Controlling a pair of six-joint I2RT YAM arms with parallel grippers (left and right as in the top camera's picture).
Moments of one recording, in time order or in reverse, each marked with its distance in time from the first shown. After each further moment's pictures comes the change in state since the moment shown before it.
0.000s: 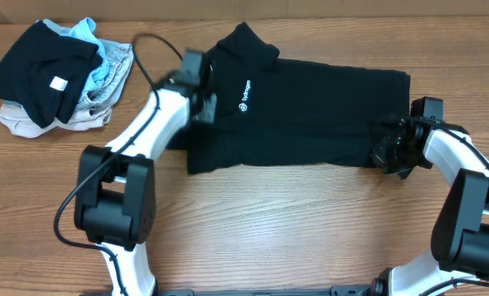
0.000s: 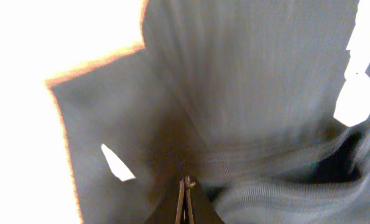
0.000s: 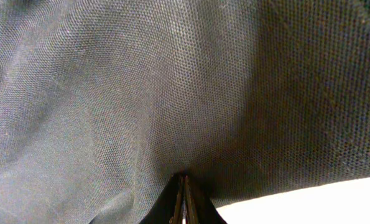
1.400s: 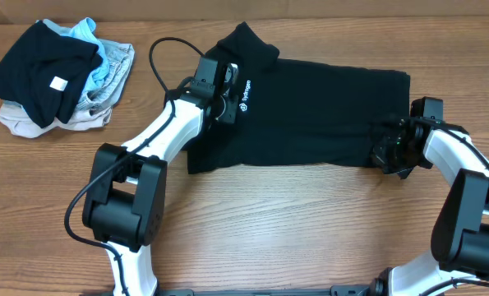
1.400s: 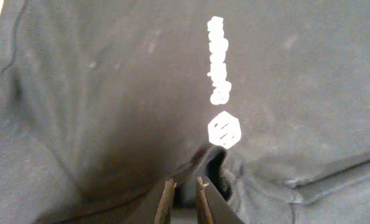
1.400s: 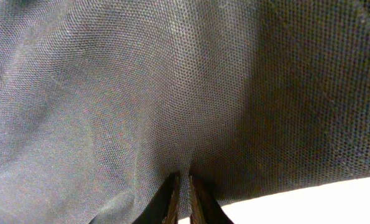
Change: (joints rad) left arm -0.075 0.014 -0.121 0.256 0.183 0.001; right arm 0.000 0.000 0.000 -0.001 0.000 0.000
